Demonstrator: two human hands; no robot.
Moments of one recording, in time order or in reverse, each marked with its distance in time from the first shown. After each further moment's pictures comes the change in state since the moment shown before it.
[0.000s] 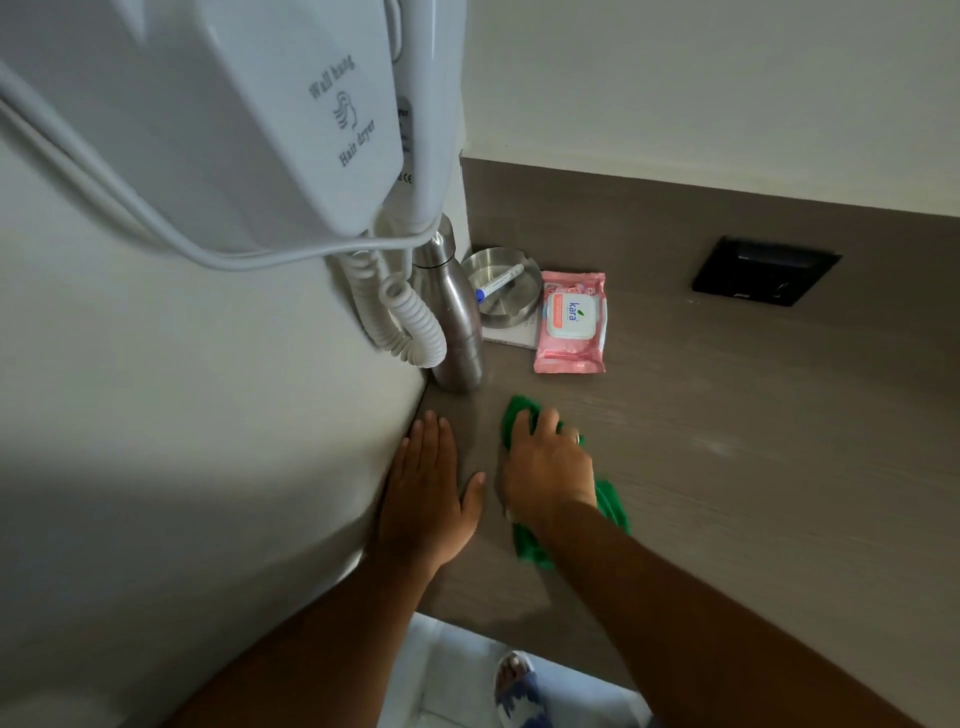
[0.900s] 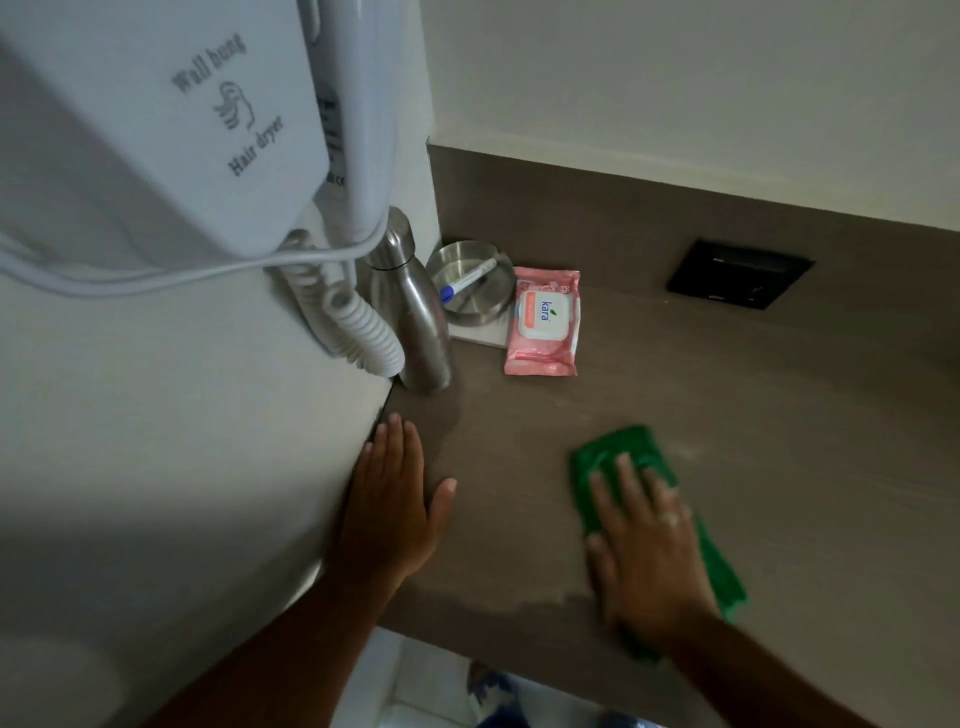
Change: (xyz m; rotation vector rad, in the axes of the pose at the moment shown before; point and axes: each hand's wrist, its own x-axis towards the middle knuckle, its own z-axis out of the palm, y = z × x) left_hand 0.002 0.000 0.003 -0.022 0.013 -0.011; right_hand -0.075 0.137 0.026 -0.092 0.068 -0.034
